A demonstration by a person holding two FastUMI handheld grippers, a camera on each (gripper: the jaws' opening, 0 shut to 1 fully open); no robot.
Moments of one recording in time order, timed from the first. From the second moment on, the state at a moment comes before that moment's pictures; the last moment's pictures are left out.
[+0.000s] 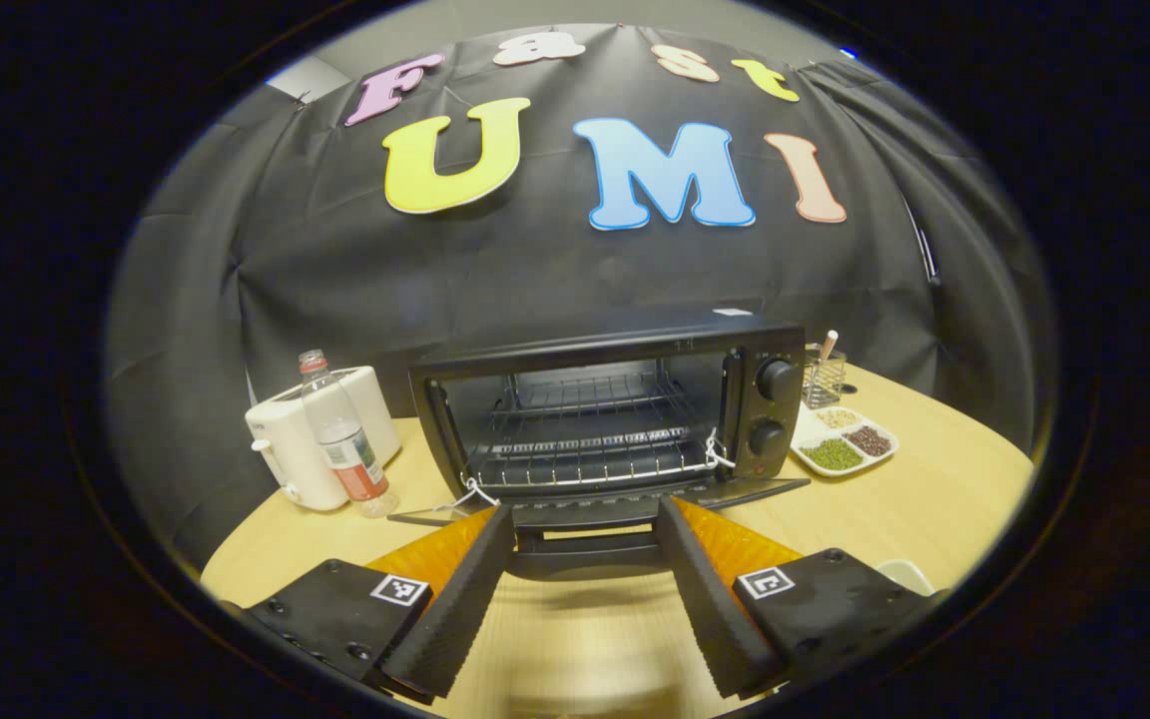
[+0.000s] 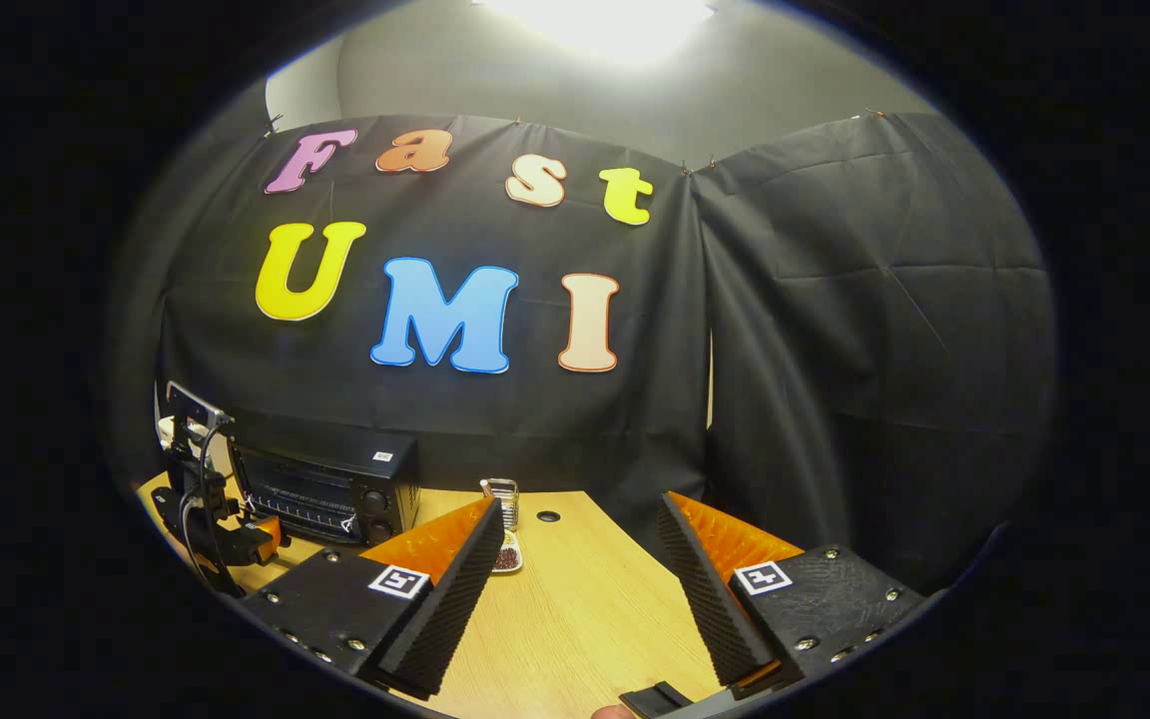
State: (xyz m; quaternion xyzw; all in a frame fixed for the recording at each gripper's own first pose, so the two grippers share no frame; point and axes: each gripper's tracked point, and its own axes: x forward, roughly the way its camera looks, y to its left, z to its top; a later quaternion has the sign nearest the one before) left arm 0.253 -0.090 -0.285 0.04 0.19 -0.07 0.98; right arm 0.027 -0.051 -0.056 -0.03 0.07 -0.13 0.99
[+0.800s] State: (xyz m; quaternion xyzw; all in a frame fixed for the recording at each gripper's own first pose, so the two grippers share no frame) left arm 0.174 -0.094 -0.313 0.05 0.24 -0.03 0.97; right arm 0.001 -0.077 -0.075 -0.01 0.10 -0.08 0.99
